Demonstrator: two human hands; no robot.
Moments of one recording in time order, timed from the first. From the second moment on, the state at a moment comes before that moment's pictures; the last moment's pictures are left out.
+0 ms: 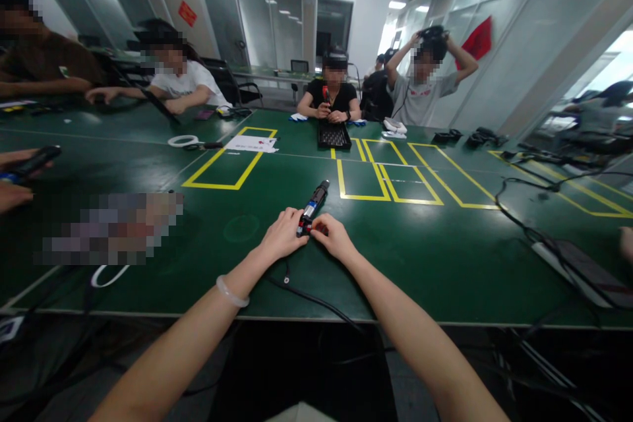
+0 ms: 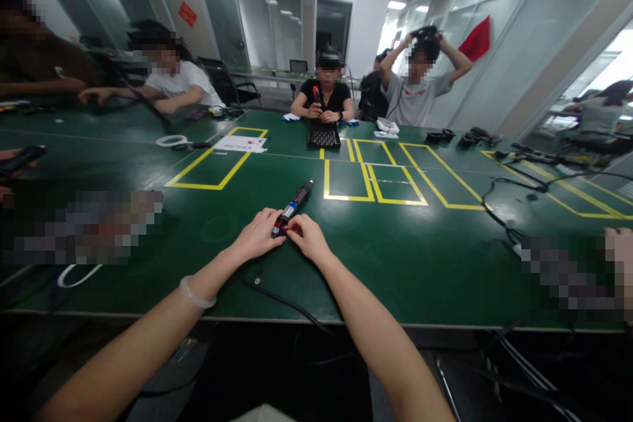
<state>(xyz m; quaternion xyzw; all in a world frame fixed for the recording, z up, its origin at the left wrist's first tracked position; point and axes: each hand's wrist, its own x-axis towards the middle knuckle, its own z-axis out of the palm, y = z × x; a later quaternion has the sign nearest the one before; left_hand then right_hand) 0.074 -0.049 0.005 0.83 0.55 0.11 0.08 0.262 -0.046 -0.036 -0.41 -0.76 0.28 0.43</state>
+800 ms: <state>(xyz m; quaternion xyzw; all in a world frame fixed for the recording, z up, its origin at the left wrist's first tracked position) 0.088 -0.057 0.010 0.81 0.58 0.09 0.02 0.264 -0.050 -0.033 -0.39 -0.78 0.25 0.42</state>
